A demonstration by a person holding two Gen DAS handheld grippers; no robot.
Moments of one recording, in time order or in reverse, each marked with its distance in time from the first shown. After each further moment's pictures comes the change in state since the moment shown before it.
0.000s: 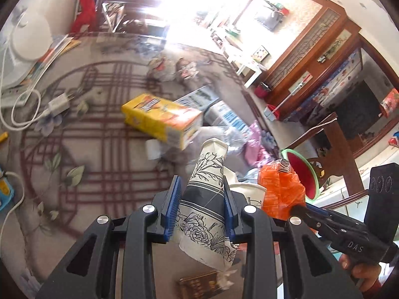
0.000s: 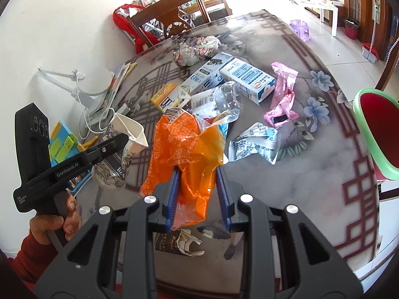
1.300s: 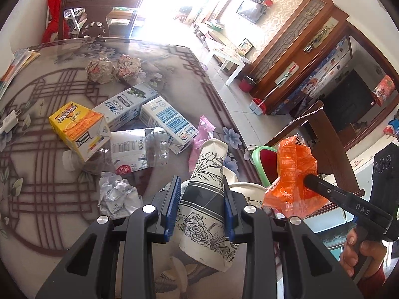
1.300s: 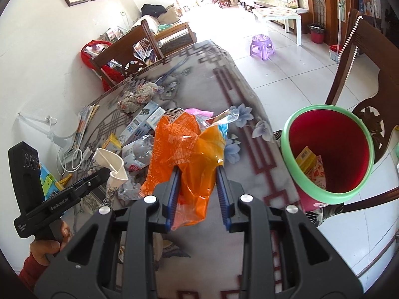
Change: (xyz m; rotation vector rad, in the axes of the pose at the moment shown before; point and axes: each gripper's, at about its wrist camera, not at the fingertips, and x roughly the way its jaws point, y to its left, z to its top) left arm 0.054 -0.111 0.003 0.054 0.017 -0.049; right arm -0.071 -0.134 0.043 0.100 -0.131 -0.117
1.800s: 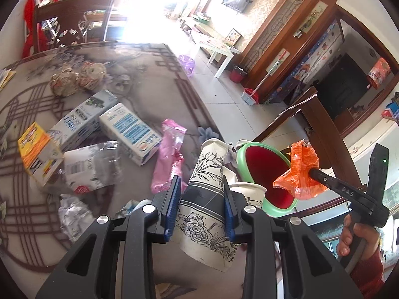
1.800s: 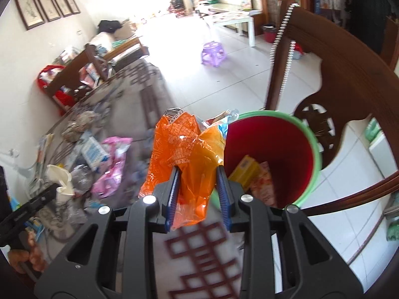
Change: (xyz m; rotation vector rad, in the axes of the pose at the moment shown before) left arm 0.043 -0.059 0.019 0.086 0.042 -0.015; right arm -0.014 -0.113 0.021 0.122 -0.065 -0.231
